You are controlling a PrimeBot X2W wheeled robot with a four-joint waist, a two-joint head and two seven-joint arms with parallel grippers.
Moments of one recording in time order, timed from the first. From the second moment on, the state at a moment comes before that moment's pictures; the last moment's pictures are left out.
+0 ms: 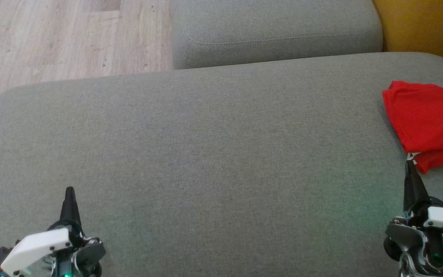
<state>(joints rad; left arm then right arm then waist) -0.06 0.07 0.04 0.27 -1.64 -0.12 0.08 -0.05 -0.06 -0.11 0.28 1.62 0.13 0.09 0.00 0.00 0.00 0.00</state>
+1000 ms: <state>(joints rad) -0.06 0.06 0.06 0.27 -1.64 -0.12 0.09 -0.05 -0.06 -0.12 0.28 1.62 0.13 0.10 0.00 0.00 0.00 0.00</state>
